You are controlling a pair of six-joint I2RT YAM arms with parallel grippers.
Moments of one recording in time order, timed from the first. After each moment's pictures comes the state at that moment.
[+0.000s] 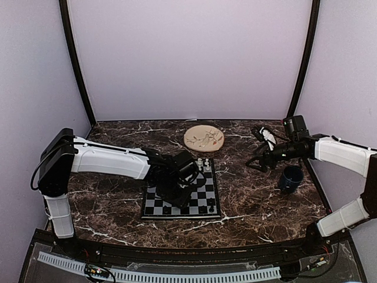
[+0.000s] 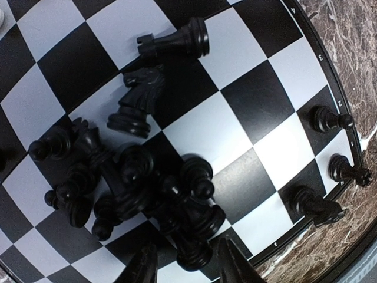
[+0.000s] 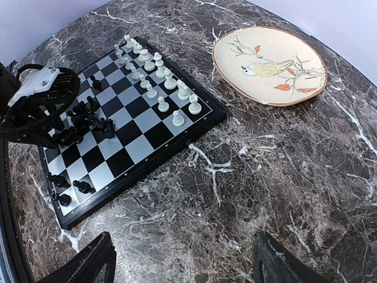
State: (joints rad) left arm -1.05 1.92 1.34 -0.69 -0.02 -0.54; right arm 0.26 1.33 0.86 -0.36 -0.64 -0.42
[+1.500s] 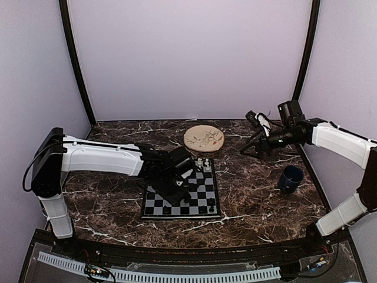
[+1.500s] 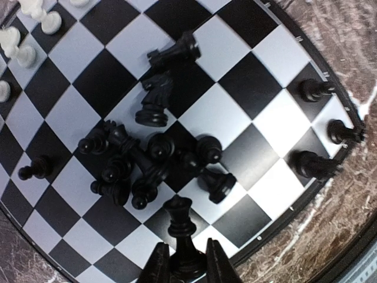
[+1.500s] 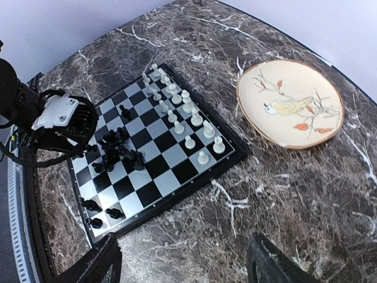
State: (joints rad) left arm -1.05 1.89 1.36 -0.79 -0.09 -0.37; right arm 0.30 1.39 1.03 -0.48 -0.72 -0.39
